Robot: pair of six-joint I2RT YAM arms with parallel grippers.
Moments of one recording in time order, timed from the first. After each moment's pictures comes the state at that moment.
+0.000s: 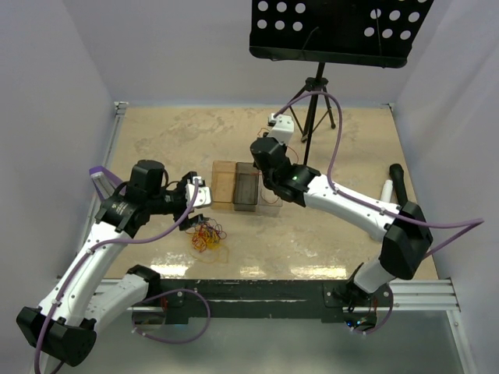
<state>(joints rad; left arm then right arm) -0.37 0.88 0.92 -0.78 0.67 0.82 0.87 1.56 1.29 -0.17 0.77 0.57</state>
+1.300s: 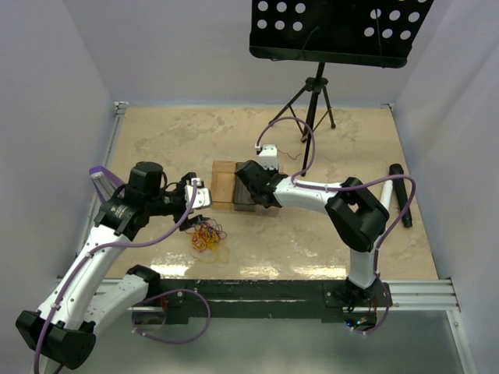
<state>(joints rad) -0.37 0.86 0.90 -0.75 0.67 0.81 0.85 1.90 1.22 -0.27 0.85 0.63</state>
